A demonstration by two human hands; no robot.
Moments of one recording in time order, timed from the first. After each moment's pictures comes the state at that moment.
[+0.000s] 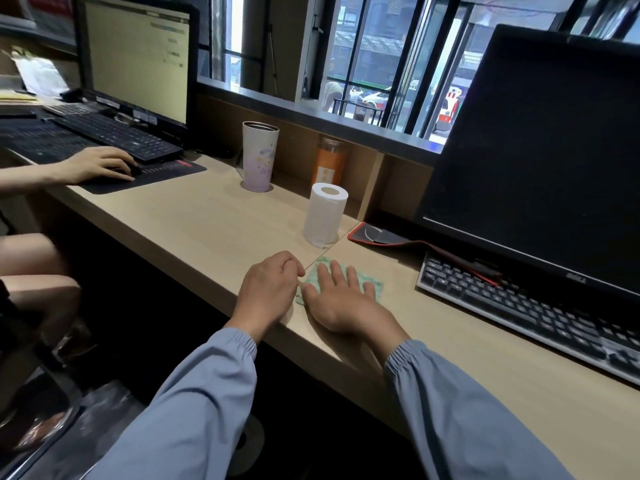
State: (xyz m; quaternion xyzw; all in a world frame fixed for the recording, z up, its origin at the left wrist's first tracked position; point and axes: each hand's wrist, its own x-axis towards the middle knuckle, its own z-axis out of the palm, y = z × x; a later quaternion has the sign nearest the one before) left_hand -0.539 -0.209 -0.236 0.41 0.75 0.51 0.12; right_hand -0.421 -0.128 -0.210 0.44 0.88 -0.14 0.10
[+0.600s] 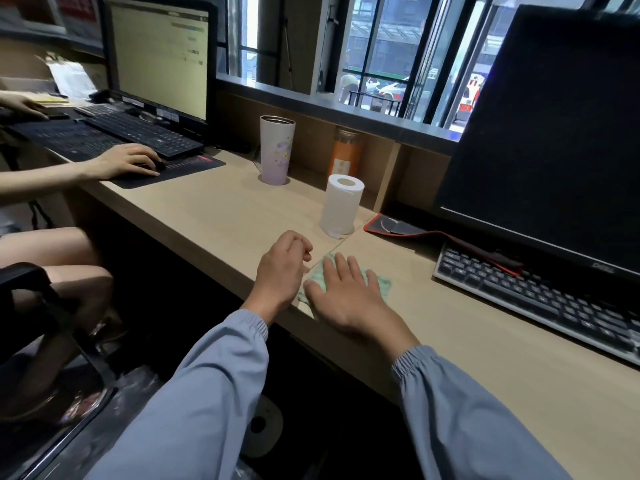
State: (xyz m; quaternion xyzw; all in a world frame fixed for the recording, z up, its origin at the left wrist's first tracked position) left_hand -0.542 -0.214 -0.230 0.37 0.69 0.60 0.17; right_hand -0.422 -0.150 -0.220 0.40 0.91 -0.11 0.06
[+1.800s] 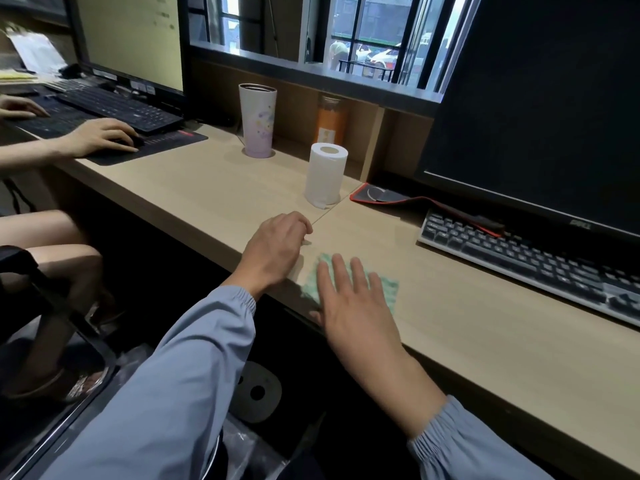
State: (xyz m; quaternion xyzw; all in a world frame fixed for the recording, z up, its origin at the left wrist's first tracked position) left_hand -0.545 -0.211 -0.254 0.59 0.70 0.40 0.01; right_hand -0.346 -0.215 -0.242 0.34 0.94 0.07 0.00
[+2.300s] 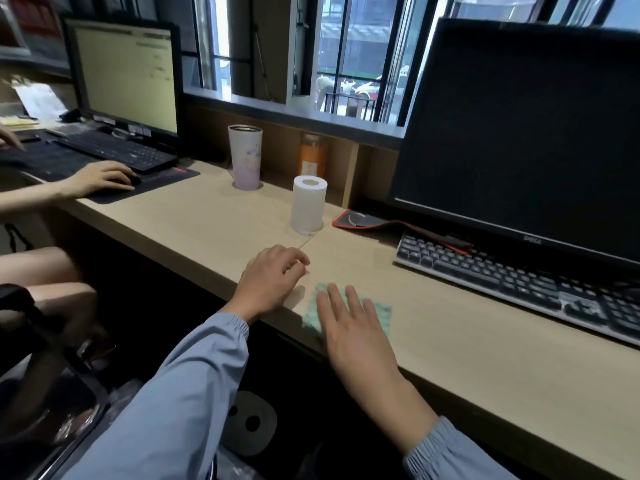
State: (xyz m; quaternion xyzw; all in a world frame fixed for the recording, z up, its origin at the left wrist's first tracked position) left_hand -0.529 -0.212 -0.249 0.56 0.74 0.37 0.04; right_hand -0.313 -0.210 -0.253 0.33 0.94 0.09 -0.05
